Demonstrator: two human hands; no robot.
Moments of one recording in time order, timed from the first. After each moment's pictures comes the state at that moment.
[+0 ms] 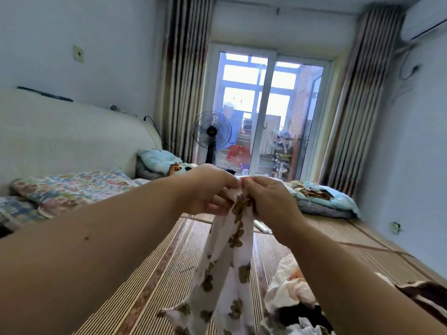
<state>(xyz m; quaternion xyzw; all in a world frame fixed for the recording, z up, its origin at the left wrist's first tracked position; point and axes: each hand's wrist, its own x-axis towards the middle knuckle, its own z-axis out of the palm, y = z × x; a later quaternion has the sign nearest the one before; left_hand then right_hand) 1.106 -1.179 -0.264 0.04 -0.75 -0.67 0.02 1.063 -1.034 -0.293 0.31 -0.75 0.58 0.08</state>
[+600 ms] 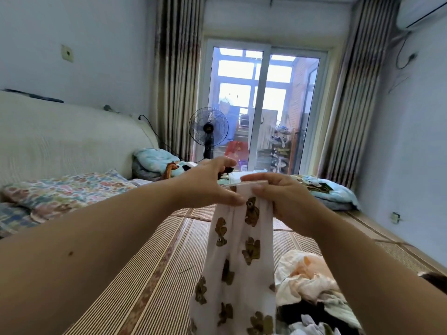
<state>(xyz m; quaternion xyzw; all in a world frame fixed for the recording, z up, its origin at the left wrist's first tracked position) 1.097 -1.193 -0.268 -0.07 -0.93 -0.33 0.15 1.042 -0.999 -0.279 0.38 -0.70 0.60 -0.08</state>
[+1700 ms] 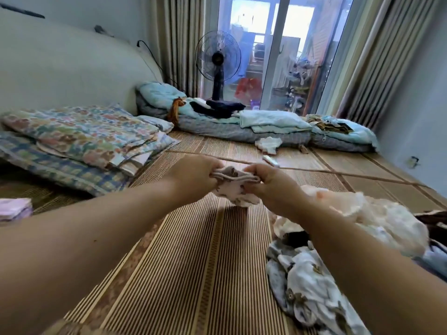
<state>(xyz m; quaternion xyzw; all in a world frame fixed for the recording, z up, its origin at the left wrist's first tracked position) 1.073 -1.215 -0.409 -0.02 -0.96 -0.15 0.23 1.014 -1.023 -0.407 0.35 -0.84 0.41 -0.03</state>
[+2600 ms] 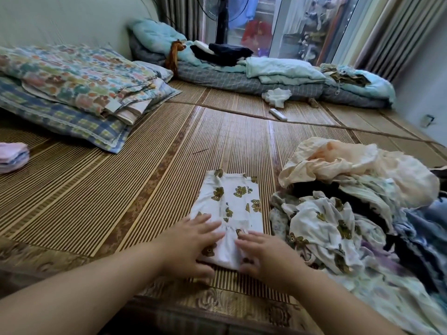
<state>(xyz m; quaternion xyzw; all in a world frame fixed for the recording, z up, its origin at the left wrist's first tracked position) 1.162 -1.194 -0.622 -0.13 -0.98 -0.07 -0.10 1.081 -0.962 -0.620 0.44 -0.89 0.06 -0.12</state>
